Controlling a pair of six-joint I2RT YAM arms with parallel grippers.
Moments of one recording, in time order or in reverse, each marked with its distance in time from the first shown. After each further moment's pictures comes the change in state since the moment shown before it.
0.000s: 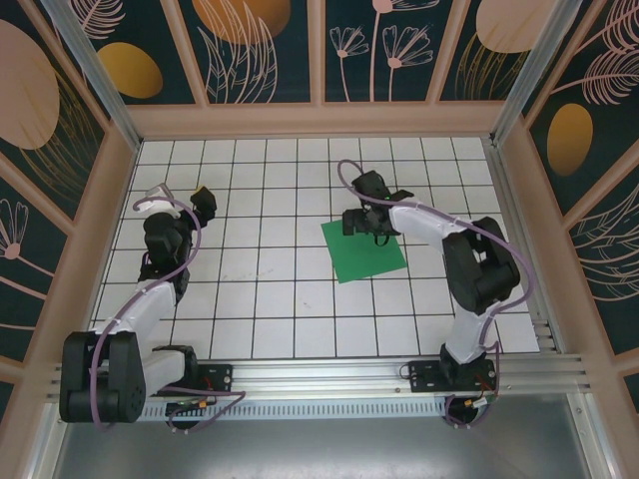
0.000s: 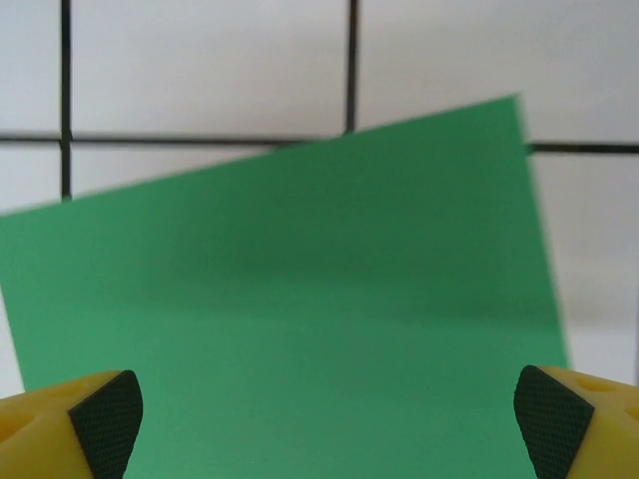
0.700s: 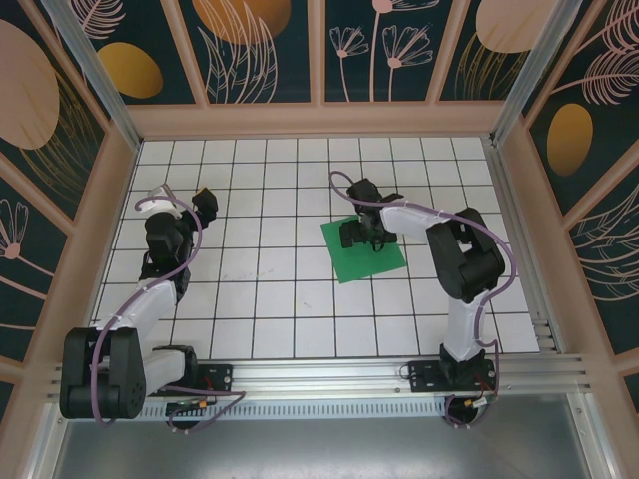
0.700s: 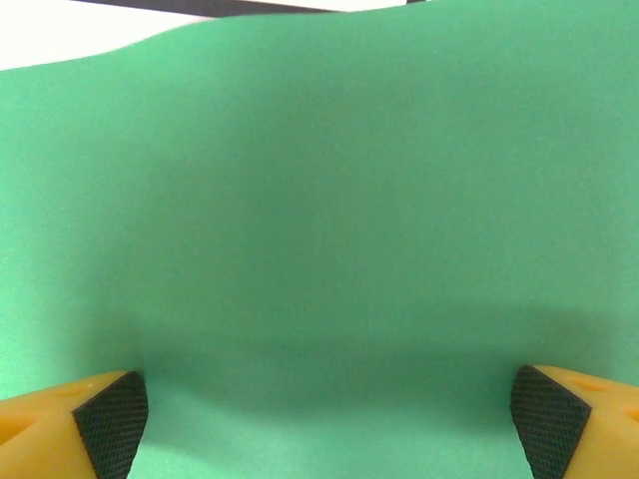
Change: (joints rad) left arm 0.000 0.018 0.000 0.000 0.008 -0.004; right arm 0.004 0.099 0.005 -0.011 -0.034 -0.072
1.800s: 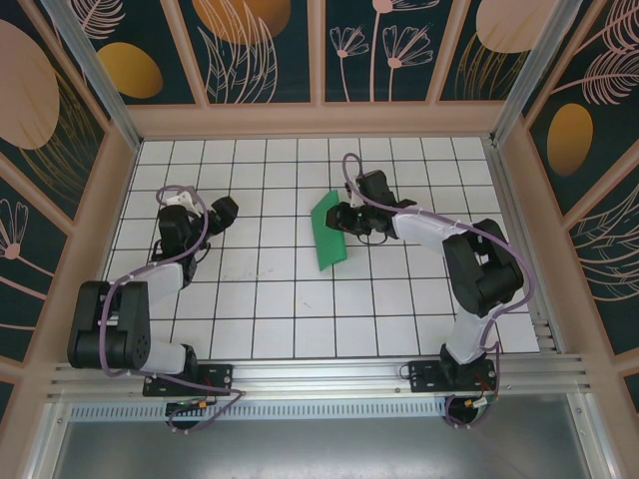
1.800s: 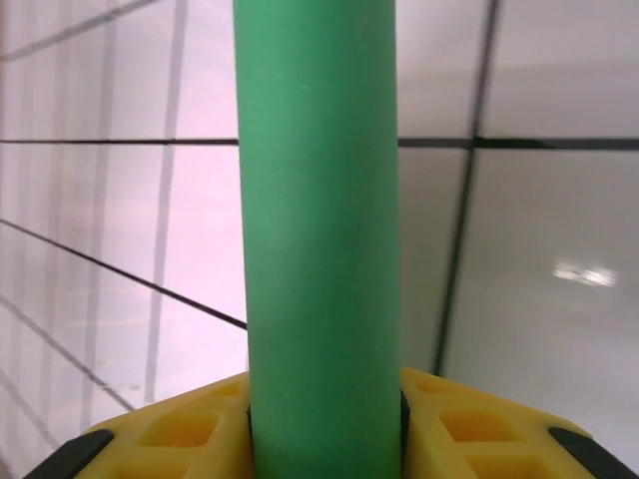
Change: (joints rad) left arm -0.007 0.260 0.058 0.018 0.399 -0.204; right arm -0.017 -0.137 -0.115 0.422 -0.522 0.278
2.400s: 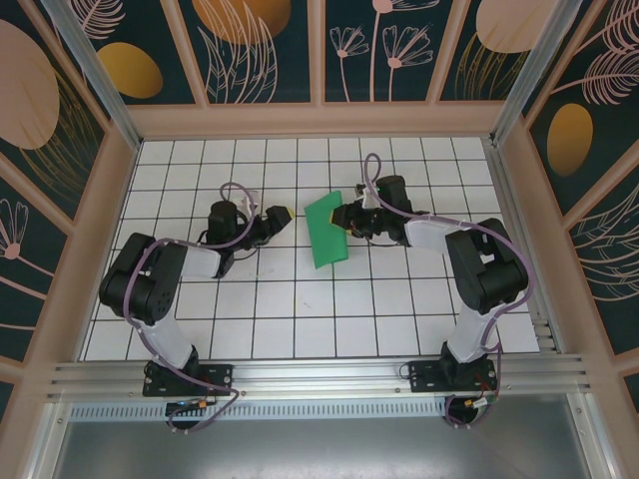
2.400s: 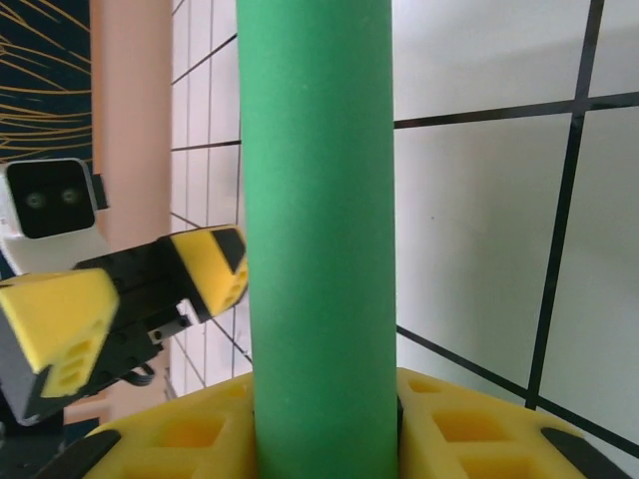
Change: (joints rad) left arm -0.285 0.329 0.132 0.190 0.283 -0.283; right arm -0.106 0.000 -0.154 0.307 -0.314 0.191
